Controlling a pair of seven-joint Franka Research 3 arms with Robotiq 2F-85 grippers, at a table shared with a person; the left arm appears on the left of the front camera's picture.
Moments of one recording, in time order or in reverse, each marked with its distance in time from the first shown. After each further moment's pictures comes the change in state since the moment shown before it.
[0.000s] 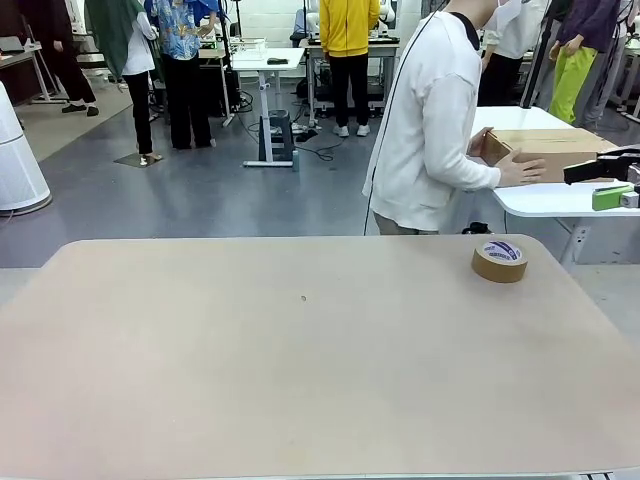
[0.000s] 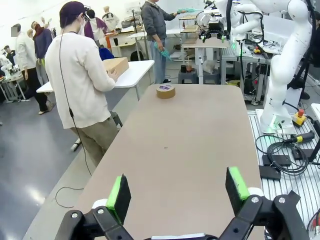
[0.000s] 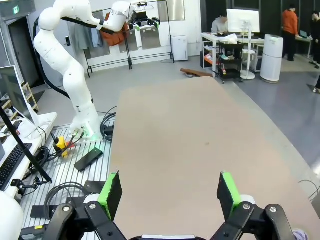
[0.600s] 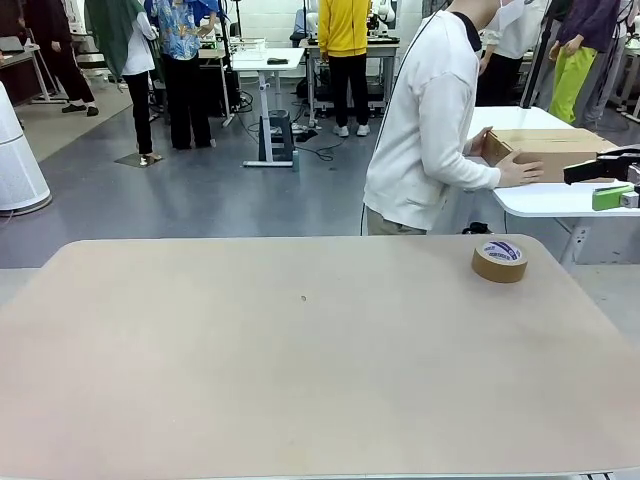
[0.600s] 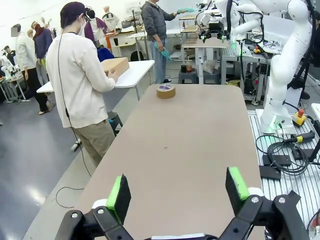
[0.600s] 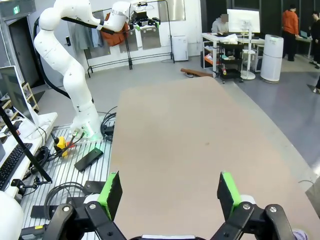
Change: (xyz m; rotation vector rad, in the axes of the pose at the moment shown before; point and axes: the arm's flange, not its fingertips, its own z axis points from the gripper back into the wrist) left arm 0.001 0.000 0.000 0.001 0.000 -0.001; right arm 0.000 0.000 0.000 0.001 0.000 0.000
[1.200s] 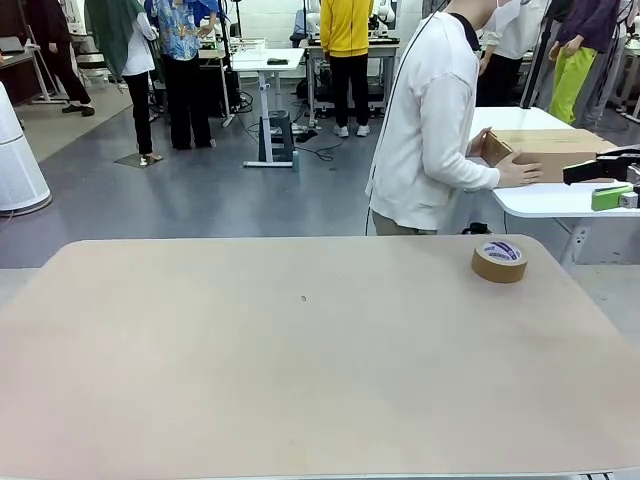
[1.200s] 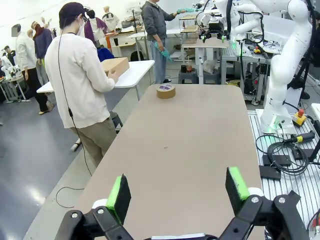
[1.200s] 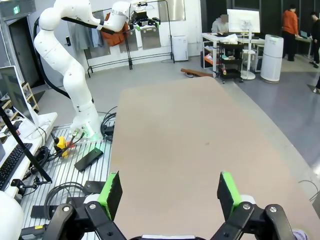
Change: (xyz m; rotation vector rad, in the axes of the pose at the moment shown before) left arm 0.000 0.000 0.000 0.000 0.000 0.000; right arm 0.000 0.000 0.000 0.000 0.000 0.000
